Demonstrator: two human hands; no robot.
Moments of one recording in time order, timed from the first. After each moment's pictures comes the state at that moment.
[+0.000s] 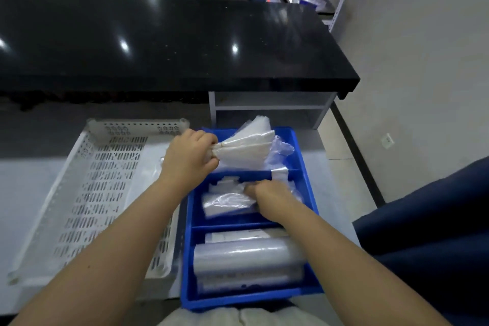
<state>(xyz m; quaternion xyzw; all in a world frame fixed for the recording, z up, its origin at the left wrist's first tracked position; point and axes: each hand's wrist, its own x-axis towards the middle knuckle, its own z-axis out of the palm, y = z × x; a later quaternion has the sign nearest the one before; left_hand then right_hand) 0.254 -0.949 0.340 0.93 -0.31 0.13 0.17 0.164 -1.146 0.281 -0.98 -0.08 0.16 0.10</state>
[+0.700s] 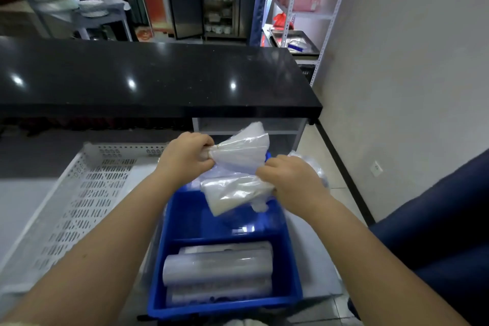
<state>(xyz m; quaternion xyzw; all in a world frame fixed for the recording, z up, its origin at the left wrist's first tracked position) 0.244 -0.993 0.390 0.93 -0.29 0.09 0.21 0.110 -1.208 0.420 -0.98 -0.16 -0.09 0.02</state>
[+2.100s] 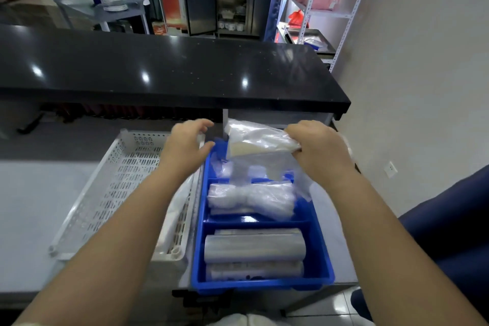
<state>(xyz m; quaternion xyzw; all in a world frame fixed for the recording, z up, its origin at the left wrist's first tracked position) 0.239 -0.914 0.385 0.91 -0.20 0.14 0.33 0.123 -1.162 0.454 -0.97 -0.05 -0.22 0.06</state>
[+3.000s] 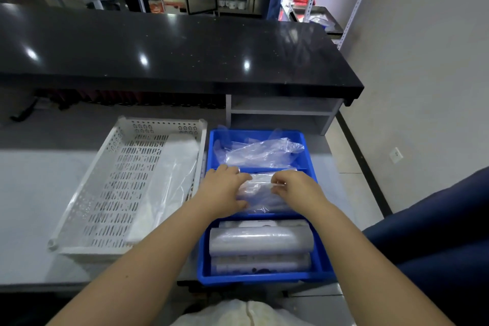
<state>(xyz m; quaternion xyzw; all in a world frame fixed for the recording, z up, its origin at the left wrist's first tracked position) 0.186 -0.953 0.310 0.93 -0.34 -0.08 0.08 0.131 -1.158 0.313 -0.97 0.06 0.05 0.22</state>
